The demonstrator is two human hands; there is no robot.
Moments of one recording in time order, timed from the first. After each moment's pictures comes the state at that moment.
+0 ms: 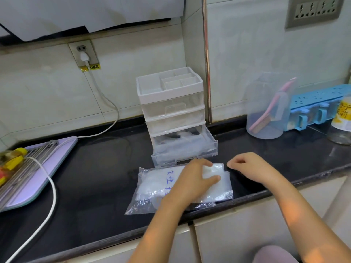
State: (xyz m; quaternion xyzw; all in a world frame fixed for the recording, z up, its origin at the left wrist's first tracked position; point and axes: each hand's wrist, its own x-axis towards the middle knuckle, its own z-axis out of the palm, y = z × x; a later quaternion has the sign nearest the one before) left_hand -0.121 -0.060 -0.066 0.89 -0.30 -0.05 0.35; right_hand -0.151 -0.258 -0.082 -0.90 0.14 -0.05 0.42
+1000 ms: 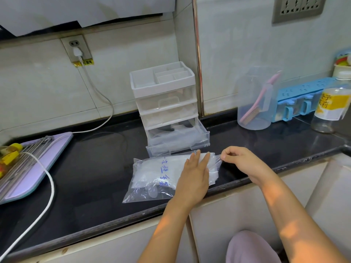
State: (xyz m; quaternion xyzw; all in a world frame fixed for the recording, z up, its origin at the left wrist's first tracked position) left_hand -0.136 -0.070 -0.113 0.90 -0.36 0.03 0.26; right_hand -0.178 -0.242 -0.086 -0.81 0.12 -0.08 0.57
